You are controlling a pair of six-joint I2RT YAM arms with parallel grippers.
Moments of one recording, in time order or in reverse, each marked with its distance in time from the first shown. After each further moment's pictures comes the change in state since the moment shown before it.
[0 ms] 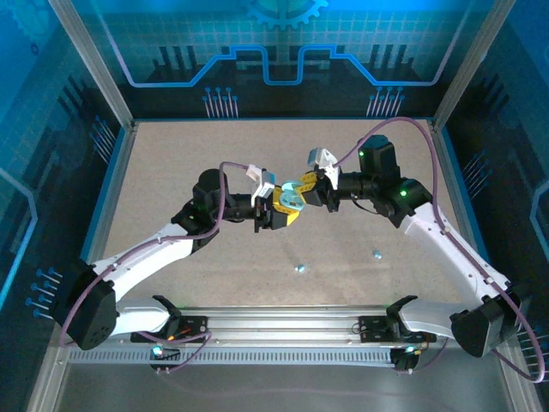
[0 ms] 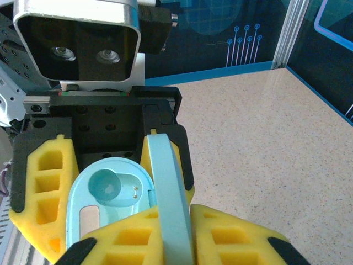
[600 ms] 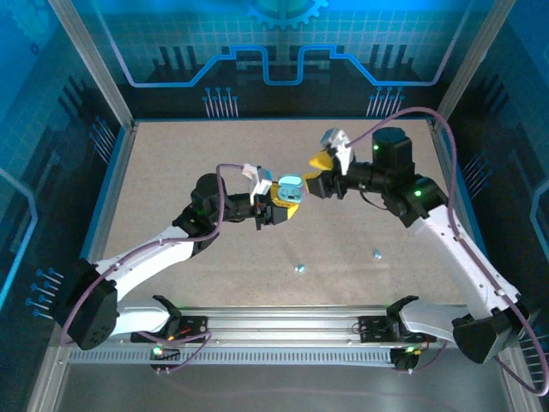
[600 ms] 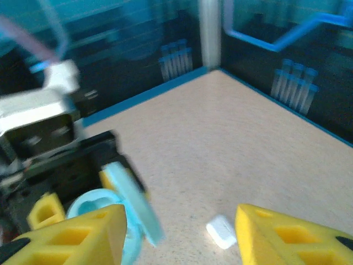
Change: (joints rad) left arm -0.001 -0.001 -0.072 0.152 -0.158 -0.057; right arm -0.077 -0.053 0.117 -0.043 0.240 0.320
